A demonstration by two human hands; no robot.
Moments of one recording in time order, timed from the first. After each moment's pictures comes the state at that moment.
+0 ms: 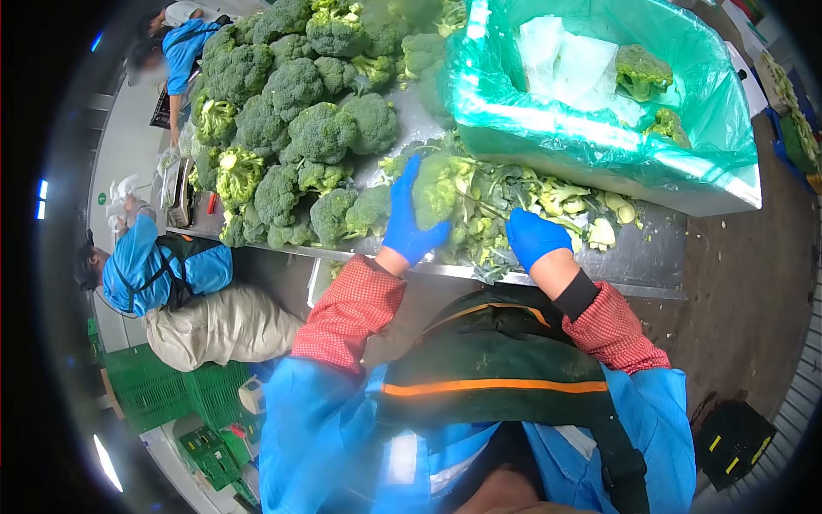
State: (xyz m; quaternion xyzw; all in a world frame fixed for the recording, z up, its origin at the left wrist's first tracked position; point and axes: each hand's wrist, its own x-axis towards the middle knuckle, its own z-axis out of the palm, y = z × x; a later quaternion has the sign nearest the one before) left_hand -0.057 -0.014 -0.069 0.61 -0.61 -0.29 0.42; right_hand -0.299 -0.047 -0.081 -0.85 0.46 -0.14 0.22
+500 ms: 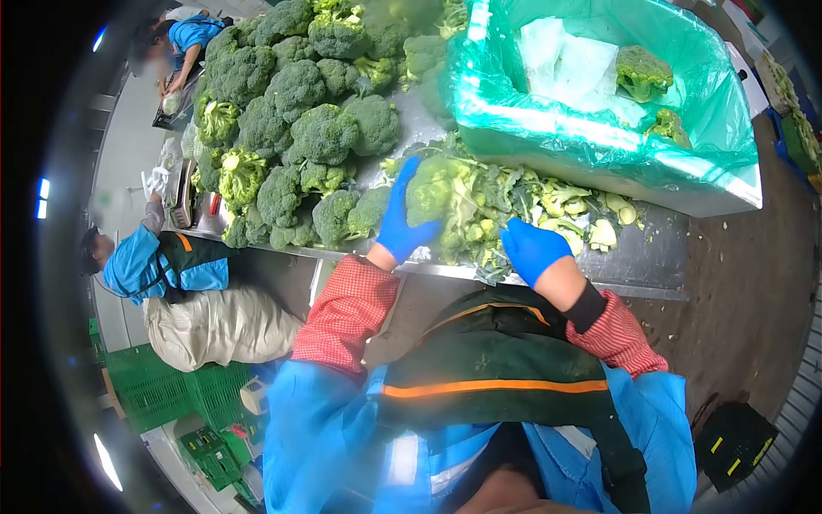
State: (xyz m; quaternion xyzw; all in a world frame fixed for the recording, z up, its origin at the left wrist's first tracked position) left_hand -0.039 -0.015 -0.066 0.55 -0.59 -0.38 0.45; right_hand -0.305 -0.035 -0.073 -0.84 0.39 -0.25 0.28
